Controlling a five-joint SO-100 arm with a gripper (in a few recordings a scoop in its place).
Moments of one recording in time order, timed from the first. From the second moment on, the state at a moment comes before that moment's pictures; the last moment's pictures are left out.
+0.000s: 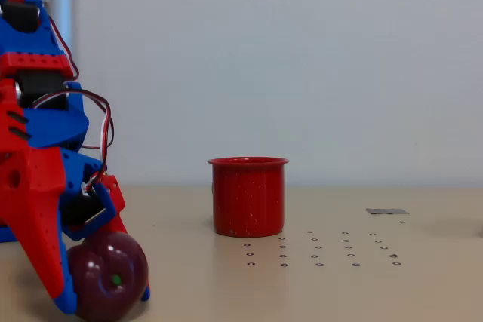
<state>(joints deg) 54.1 68.7 104.3 12.6 -123.8</state>
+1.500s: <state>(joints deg) 45.9 83.1 105.7 26.5 -110.1</state>
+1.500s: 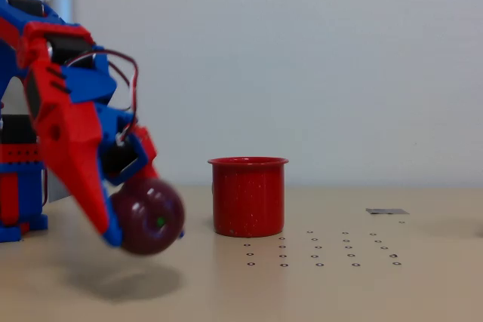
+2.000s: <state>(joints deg) 27.6 101.5 108.1 40.8 -90.5</state>
